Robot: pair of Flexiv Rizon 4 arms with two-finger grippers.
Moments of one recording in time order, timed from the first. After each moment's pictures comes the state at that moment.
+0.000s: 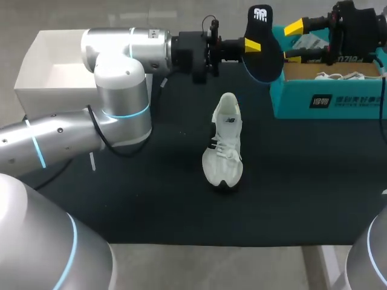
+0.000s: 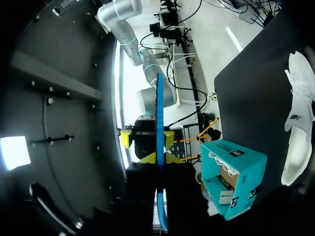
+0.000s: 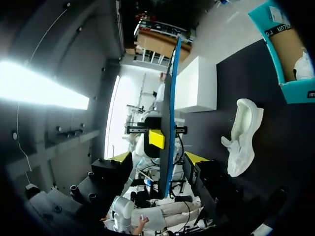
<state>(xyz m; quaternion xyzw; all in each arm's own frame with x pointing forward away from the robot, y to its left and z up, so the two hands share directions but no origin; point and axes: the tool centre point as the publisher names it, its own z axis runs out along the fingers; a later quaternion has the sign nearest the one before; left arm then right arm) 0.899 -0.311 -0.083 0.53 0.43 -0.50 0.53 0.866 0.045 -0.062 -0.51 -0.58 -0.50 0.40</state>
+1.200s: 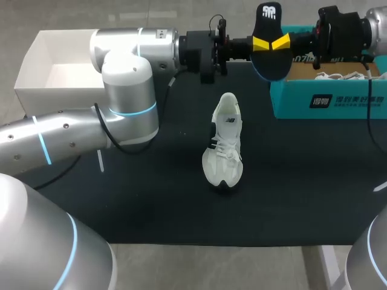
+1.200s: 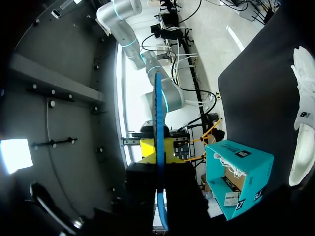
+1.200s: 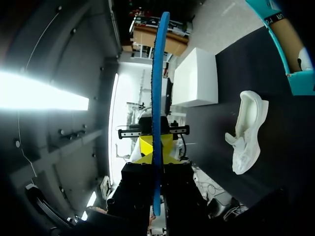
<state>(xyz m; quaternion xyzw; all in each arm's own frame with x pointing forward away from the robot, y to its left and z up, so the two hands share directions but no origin) 0.896 -0.325 -0.078 0.53 0.42 -0.51 0.53 0.871 0.066 -0.073 -0.51 -0.57 -0.48 0.43</state>
